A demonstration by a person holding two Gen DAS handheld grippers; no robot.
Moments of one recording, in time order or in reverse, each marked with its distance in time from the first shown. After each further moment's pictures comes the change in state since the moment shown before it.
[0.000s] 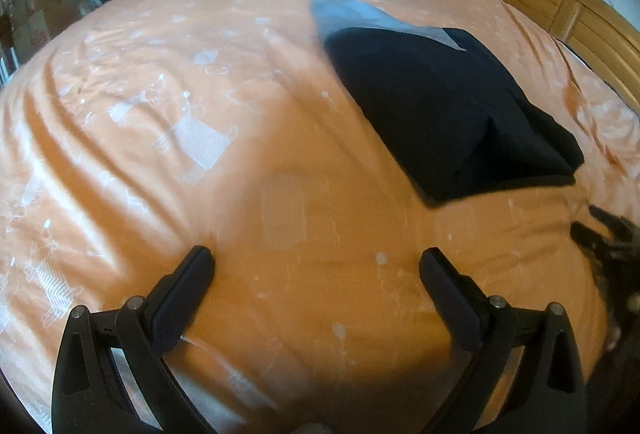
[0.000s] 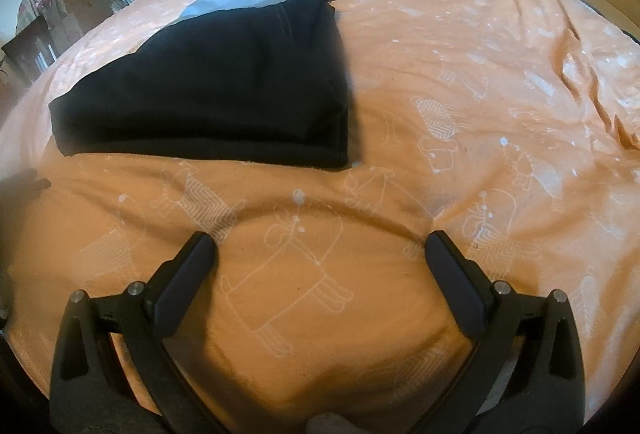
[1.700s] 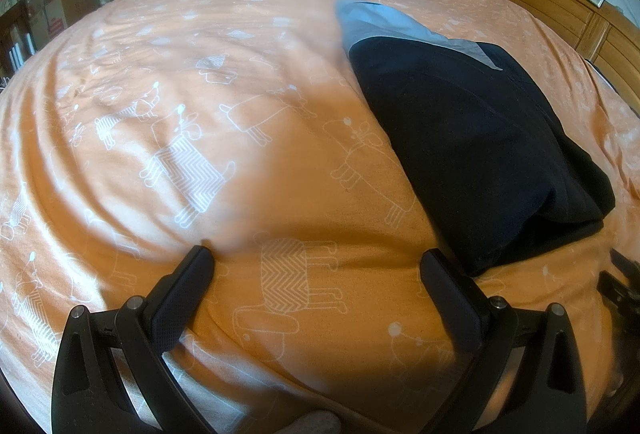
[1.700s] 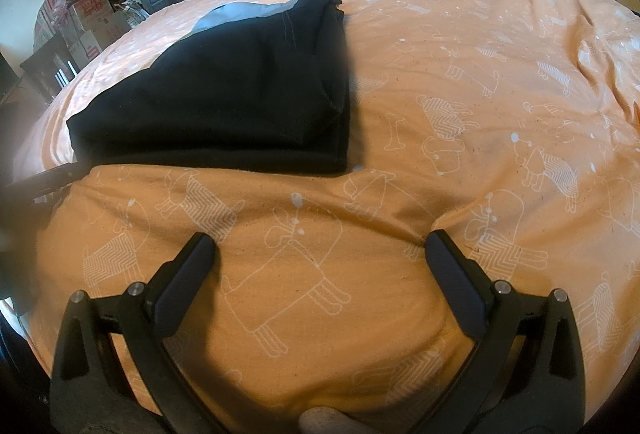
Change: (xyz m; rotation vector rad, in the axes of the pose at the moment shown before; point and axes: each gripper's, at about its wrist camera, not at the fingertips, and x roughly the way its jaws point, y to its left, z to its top) left arm 0.026 0.000 0.025 -0.073 -0.009 0.072; right arm -0.001 -0.014 -0.002 0.033 -0.025 0.117
